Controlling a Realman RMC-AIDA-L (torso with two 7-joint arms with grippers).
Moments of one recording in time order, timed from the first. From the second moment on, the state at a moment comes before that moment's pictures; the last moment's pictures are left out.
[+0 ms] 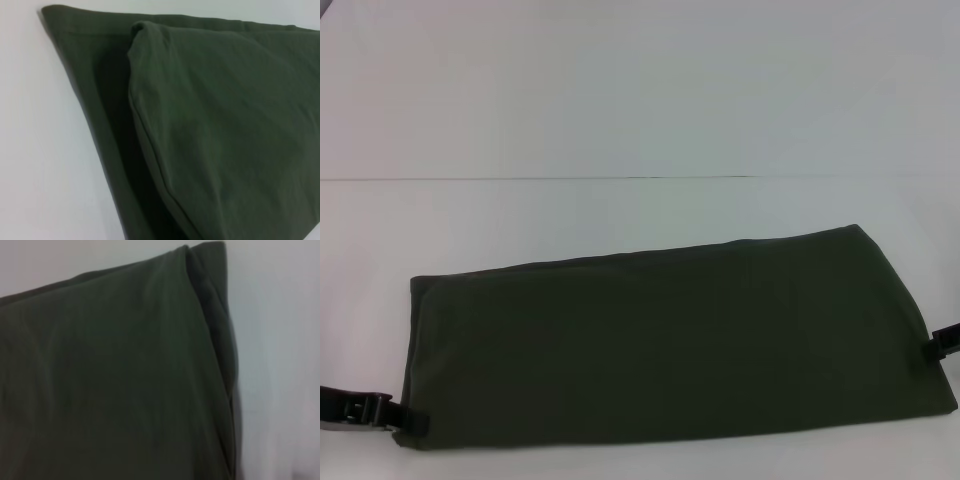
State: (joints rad) left arm -0.58 -1.92 0.57 0.64 2.54 1.56 -2.22; right arm 0.73 1.89 -0.63 -0.76 -2.76 -1.52 2.58
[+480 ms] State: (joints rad) left arm -0.58 -1.92 0.57 0.64 2.53 1.56 -2.22; right arm 0.71 1.92 -0.63 -0.70 -2.72 -1.48 2.53
